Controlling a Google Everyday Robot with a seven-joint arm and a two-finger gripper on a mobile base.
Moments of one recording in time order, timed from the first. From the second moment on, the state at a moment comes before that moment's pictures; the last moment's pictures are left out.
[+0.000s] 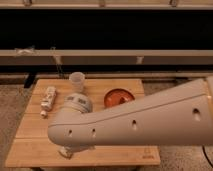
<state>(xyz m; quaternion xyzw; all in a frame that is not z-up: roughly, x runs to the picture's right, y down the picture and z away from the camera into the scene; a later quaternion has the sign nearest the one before) -0.088 0.227 0.554 -0.26 0.17 0.61 0.73</state>
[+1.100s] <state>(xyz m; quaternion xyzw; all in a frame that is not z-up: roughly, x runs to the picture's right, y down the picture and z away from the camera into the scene) 0.109 0.064 0.661 -0.23 0.20 0.72 0.62</state>
